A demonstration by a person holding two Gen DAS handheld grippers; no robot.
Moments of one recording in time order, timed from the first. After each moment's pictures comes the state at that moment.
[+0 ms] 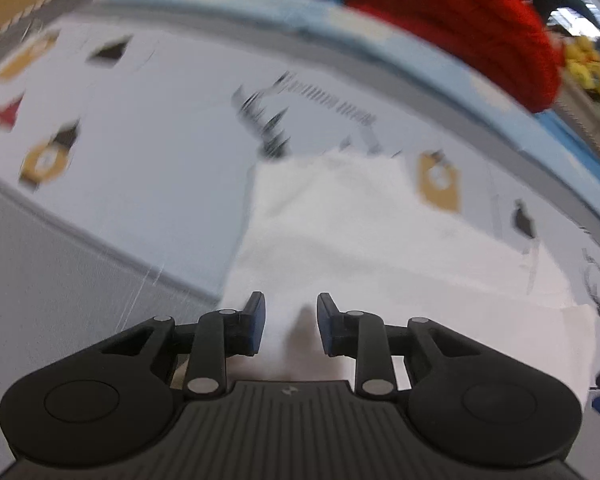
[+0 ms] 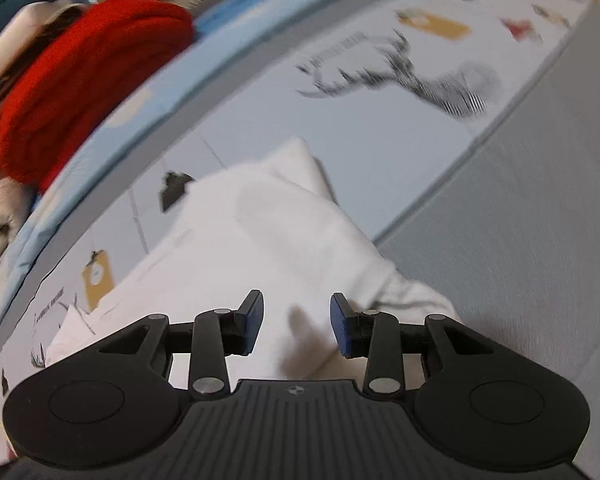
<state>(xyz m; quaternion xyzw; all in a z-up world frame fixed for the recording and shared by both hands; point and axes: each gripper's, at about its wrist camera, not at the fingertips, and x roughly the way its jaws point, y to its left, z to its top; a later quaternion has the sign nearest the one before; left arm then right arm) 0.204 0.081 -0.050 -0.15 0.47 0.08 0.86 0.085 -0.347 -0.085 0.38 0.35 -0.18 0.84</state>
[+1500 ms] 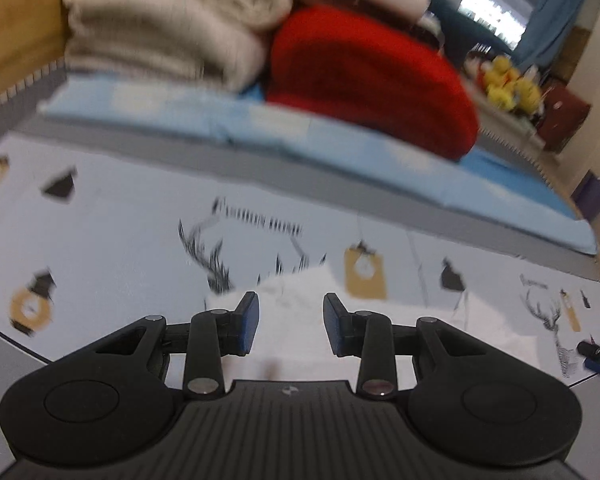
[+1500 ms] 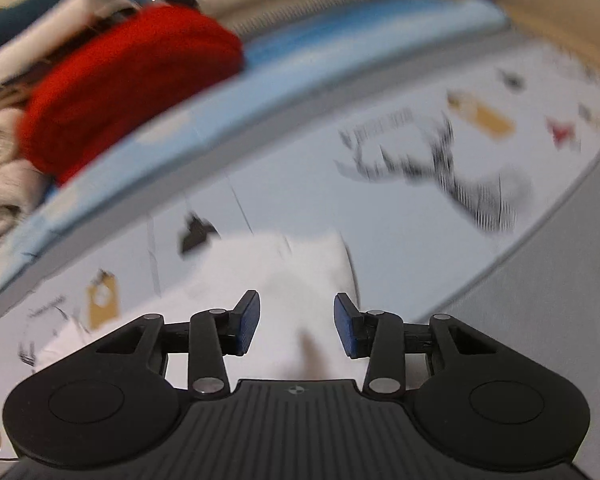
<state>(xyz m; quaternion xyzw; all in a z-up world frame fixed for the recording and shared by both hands) 0.203 0.097 0.036 -0.10 0.37 0.00 0.92 0.104 -0.371 -0.041 0.28 0.32 -0.16 0.89</state>
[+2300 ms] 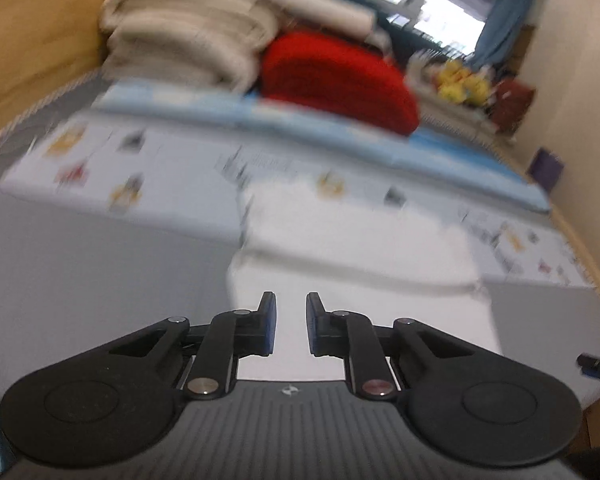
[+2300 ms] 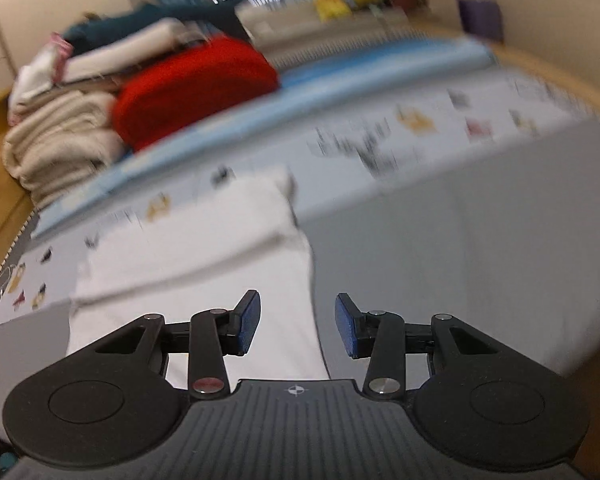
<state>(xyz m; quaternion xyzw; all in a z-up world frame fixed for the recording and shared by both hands) -0.117 0.108 0.051 -0.10 0.36 -0.02 0.93 -0.213 -0.398 -0.052 0.26 0.29 -0.08 0.92</state>
